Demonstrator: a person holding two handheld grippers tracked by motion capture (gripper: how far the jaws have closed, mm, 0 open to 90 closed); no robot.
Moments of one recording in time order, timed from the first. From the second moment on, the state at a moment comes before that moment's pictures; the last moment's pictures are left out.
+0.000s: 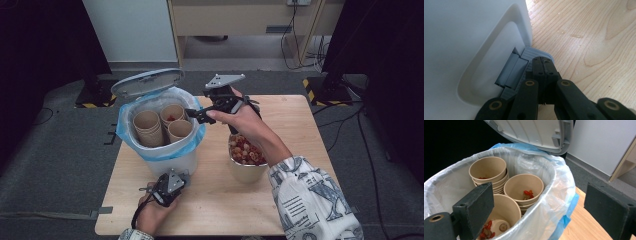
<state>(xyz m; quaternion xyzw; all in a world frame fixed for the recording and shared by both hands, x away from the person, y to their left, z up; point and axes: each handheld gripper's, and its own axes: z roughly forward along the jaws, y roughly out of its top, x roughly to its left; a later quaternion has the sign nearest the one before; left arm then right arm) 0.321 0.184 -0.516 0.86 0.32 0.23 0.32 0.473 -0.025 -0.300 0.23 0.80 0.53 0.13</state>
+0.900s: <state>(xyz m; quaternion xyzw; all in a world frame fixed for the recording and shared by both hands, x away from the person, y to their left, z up) 0.321 0.184 -0.517 0.86 0.32 0.23 0.32 0.480 -0.067 -0.302 0.27 0.79 0.53 0.16</state>
